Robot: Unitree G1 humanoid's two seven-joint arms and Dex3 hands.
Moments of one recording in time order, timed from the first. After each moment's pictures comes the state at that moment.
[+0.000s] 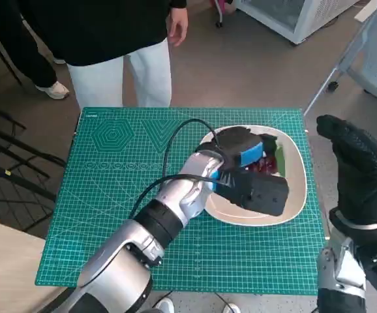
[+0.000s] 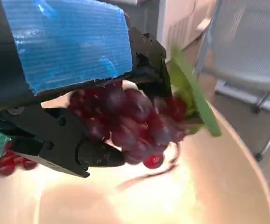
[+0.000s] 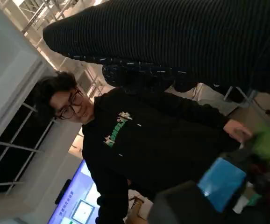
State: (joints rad) left arm -1.14 -0.07 -0.56 1.04 0.67 0.02 -0.19; right arm -0.44 -0.20 -0.24 0.36 0.35 -0.79 0.44
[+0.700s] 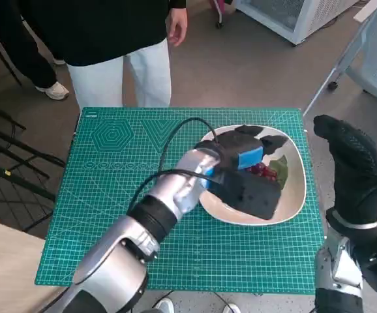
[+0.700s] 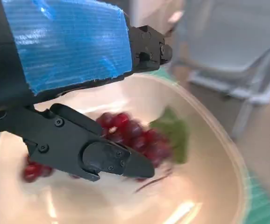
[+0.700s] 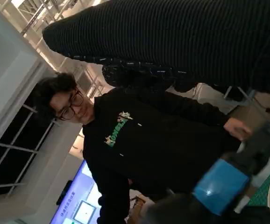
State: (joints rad) left arm -1.15 0.00 -0.47 1.08 0.53 -0.24 -0.26; right arm -0.44 -0.20 -0.22 0.36 0.35 -0.79 0.44
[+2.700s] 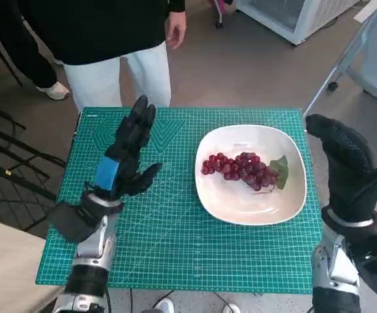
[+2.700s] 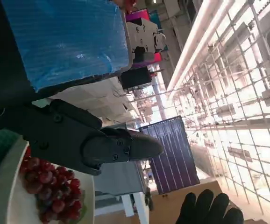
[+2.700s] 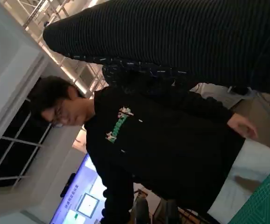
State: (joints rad) left arm -0.42 0.12 0.13 0.49 -0.21 -0.63 -0.44; right arm -0.44 -0.19 -0.20 0.37 0.35 -0.79 0.44
